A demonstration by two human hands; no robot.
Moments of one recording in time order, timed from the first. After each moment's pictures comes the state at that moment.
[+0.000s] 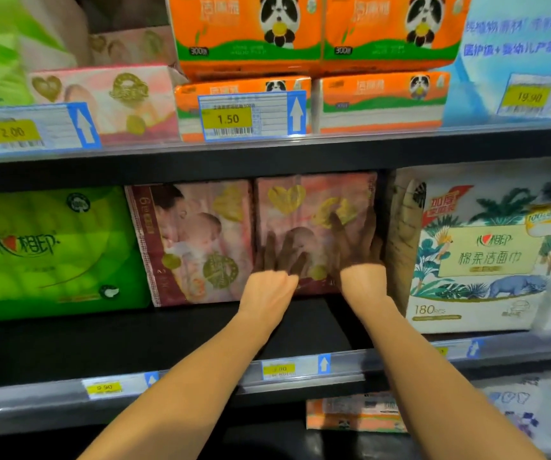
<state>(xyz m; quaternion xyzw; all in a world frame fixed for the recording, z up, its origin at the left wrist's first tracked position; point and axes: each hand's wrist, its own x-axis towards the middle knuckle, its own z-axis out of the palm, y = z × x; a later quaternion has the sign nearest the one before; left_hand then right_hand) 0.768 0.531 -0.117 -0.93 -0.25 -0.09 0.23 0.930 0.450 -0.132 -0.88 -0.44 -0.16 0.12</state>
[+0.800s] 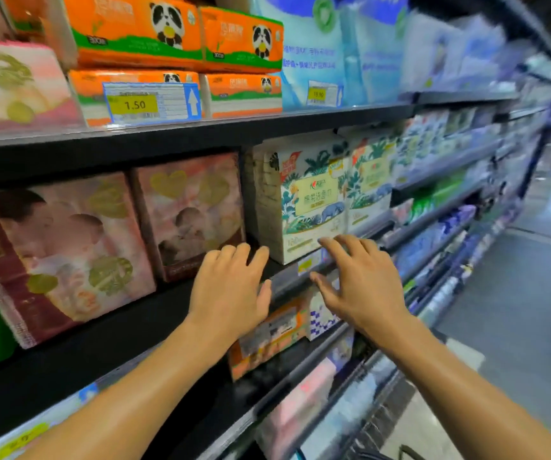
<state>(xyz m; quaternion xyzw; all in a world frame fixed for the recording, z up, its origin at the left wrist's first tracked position) 0.697 0.456 -0.108 -0.95 0.05 -0.31 0.11 0.758 0.248 -0.112 -0.92 -0.23 -0.30 0.10</state>
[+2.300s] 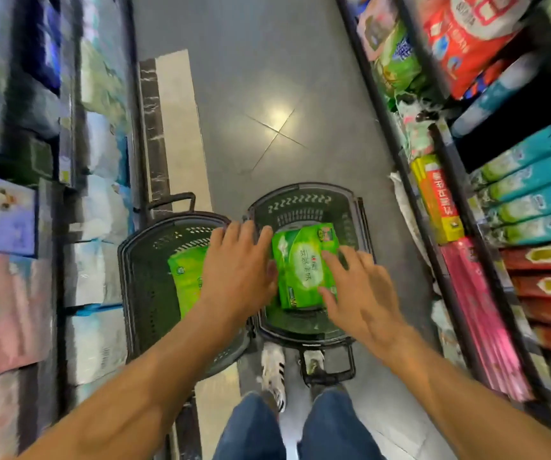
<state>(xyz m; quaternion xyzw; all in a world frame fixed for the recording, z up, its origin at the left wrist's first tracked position) 0.560 -0.061 -0.506 -0.85 0.52 0.08 0.08 0.390 -0.174 -0.554 -0.94 0.30 0.09 0.15</state>
